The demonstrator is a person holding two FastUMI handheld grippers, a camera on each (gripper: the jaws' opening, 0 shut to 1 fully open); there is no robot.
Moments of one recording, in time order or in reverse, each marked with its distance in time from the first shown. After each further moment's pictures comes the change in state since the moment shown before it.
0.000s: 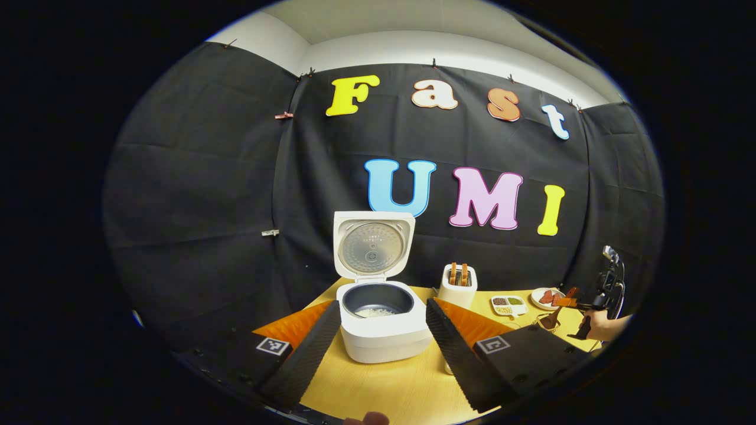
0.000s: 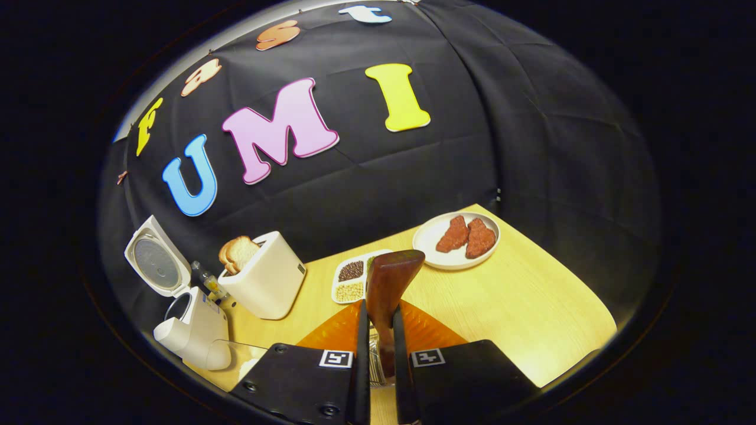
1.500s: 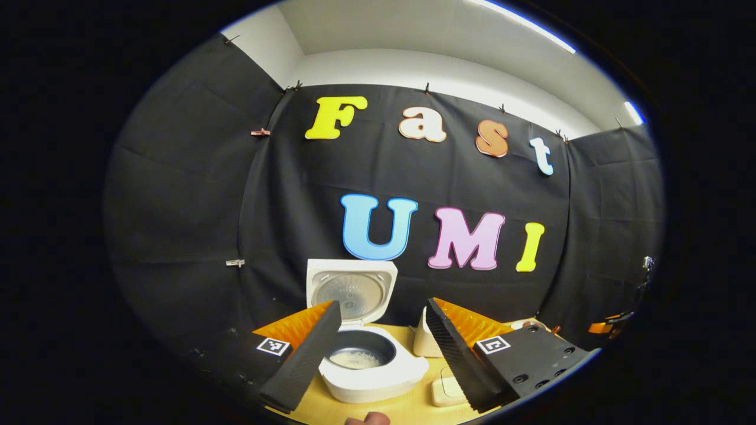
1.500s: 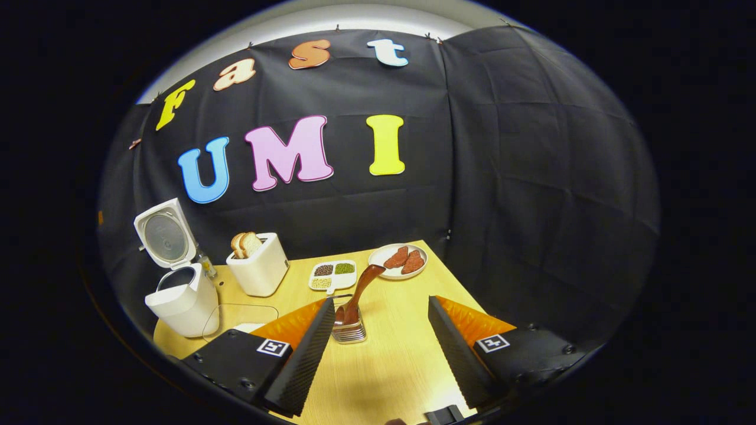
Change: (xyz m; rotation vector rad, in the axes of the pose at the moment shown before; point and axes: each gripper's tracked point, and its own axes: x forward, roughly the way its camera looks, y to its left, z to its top) left arm 0.083 0.009 0.118 -0.061 -0.192 -0.179; right arm -0.246 -0.023 0.067 -0.219 -0.175 -0.132
